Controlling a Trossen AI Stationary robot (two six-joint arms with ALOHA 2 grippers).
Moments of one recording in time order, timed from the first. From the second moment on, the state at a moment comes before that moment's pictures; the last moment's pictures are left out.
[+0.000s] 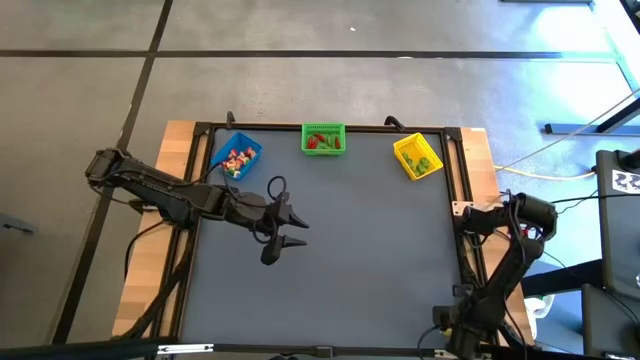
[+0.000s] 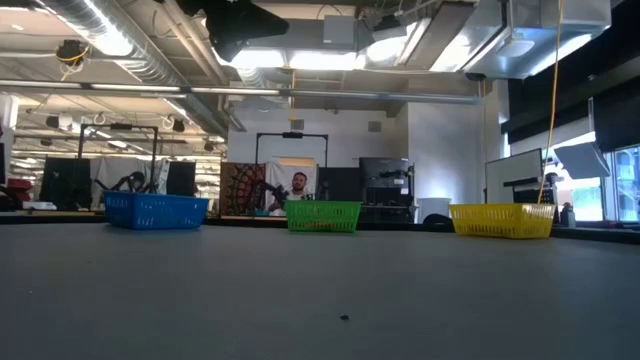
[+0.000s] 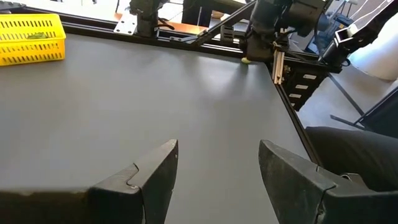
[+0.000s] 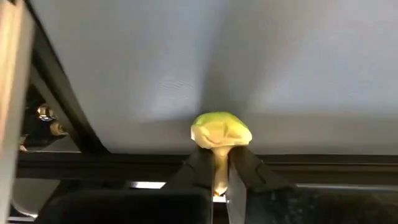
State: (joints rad) left arm -0.22 1.28 0.84 0.01 -0.07 -0.26; right arm 1.20 1.77 1.00 -0.75 -0.39 1.28
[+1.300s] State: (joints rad) left arm -0.27 1.32 0.84 0.12 -0.12 -0.23; right arm 0.56 1.75 1.16 -0.38 0.60 0.51
